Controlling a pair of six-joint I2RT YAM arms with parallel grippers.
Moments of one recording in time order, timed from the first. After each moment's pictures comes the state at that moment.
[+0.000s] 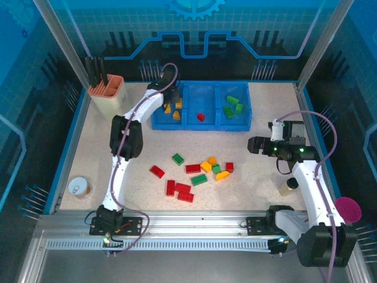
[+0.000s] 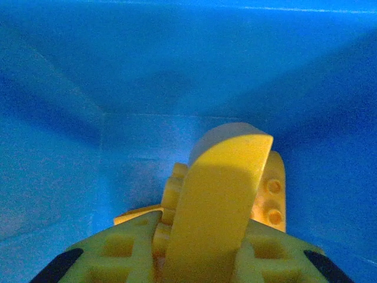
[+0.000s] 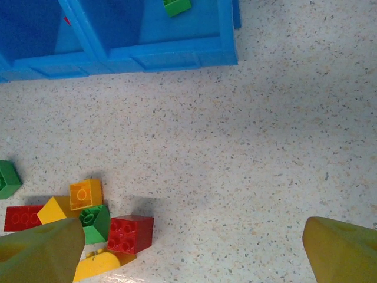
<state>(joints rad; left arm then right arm) -0.29 2.44 2.23 -0.72 -0.20 -0.34 -0.05 1.00 0.84 -0.75 -0.27 0.11</state>
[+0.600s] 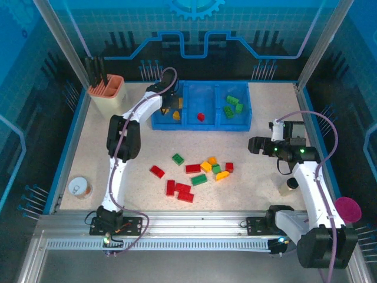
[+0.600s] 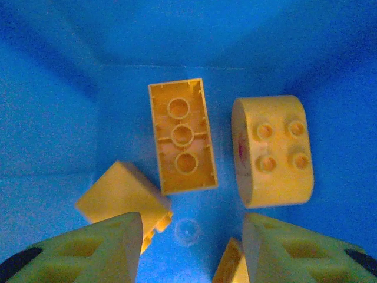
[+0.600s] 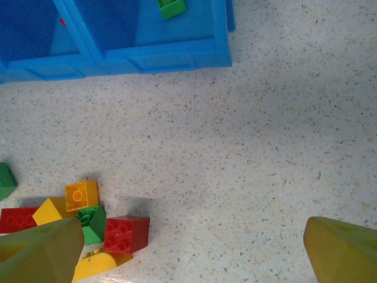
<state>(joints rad) -0.30 2.34 2.06 -0.71 -0.17 -0.33 -0.05 0.98 0.85 -0.76 -0.26 0.11</state>
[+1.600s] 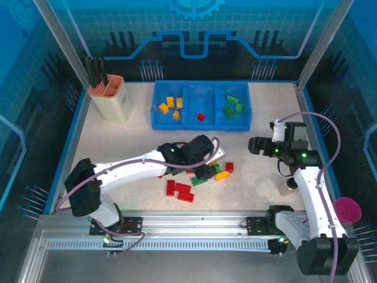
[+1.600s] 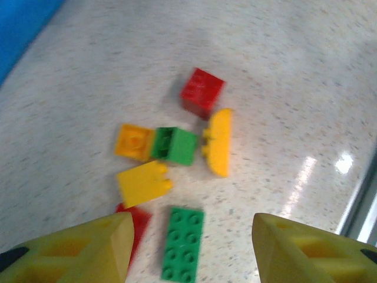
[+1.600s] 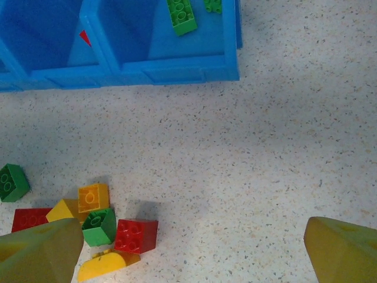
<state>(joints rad) -1.02 1.60 1.21 -0.56 -0.02 0.01 -0.04 0.92 0.85 -0.76 -0.27 0.11</state>
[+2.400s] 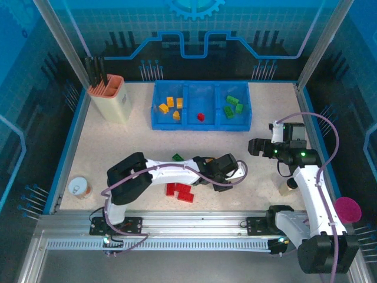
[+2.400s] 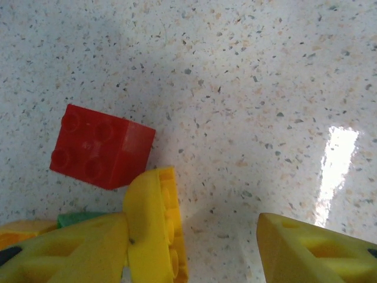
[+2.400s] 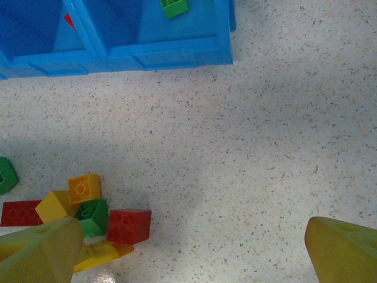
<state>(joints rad) -1.12 1.96 1.31 -0.36 -0.09 0.15 -0.03 0.94 0.85 -0.79 -0.24 0.11</state>
